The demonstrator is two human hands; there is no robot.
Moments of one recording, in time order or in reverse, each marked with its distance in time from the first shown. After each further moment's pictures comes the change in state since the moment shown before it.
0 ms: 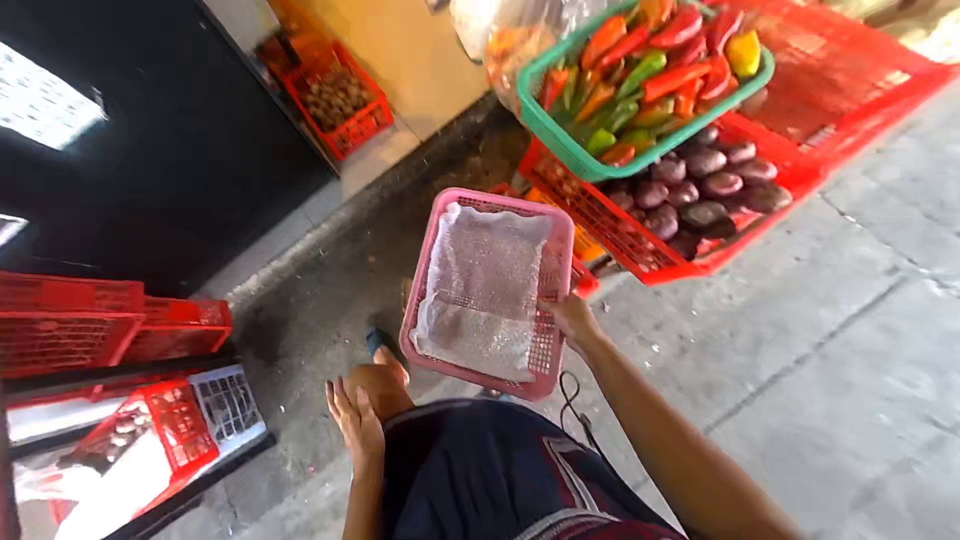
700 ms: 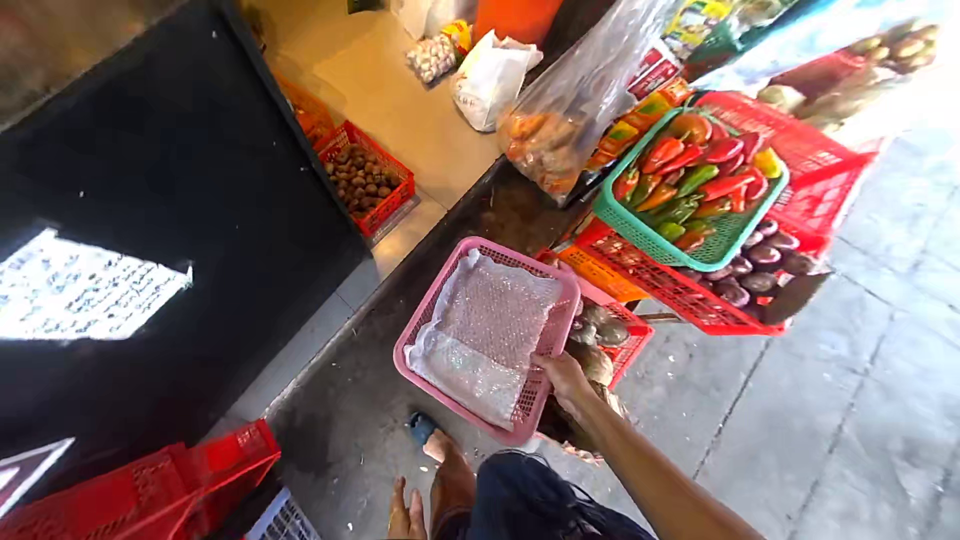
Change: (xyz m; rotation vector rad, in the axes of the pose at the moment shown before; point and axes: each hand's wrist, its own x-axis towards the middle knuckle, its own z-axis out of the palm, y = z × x) left_hand 0.285 -0.004 -0.168 0.070 -0.733 -0.246; right_hand -0.056 -0.225 0.268 0.332 0.217 0.234
